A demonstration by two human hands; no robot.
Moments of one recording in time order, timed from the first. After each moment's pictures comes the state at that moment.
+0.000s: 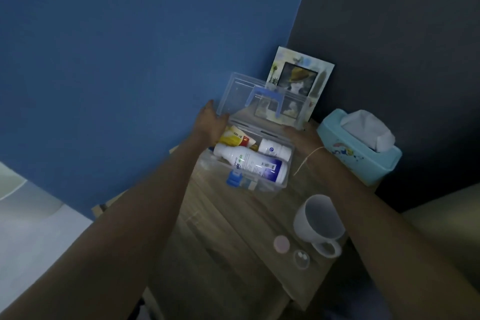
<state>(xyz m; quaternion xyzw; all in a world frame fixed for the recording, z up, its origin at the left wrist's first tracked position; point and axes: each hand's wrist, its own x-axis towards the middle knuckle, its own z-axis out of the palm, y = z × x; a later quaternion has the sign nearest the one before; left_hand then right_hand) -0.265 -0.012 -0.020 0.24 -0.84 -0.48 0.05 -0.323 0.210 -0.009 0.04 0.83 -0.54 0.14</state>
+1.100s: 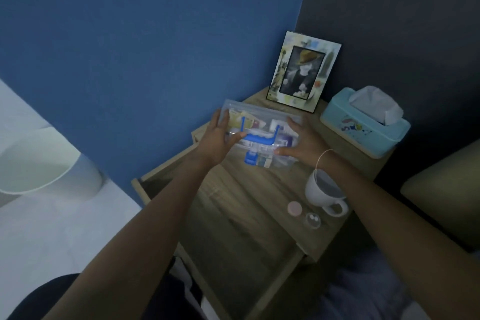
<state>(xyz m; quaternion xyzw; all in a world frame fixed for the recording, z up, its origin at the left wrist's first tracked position) -0.165 0.002 -0.040 0.13 -0.90 -0.40 0.06 -0.247 0.230 -0.009 -0.20 0.92 -0.29 0.18</state>
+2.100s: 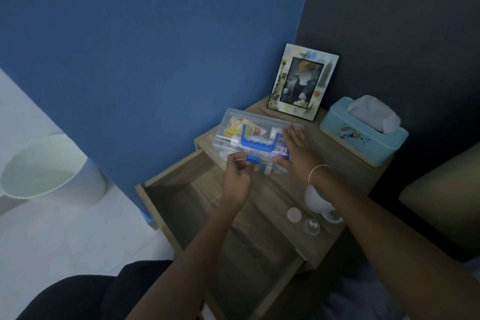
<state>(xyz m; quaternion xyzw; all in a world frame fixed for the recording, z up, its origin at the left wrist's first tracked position) -0.116 0.087 -0.059 0.25 -0.67 -0.68 0.14 -0.232 0.226 -0.017 -0.29 0.94 -0.10 0.11</state>
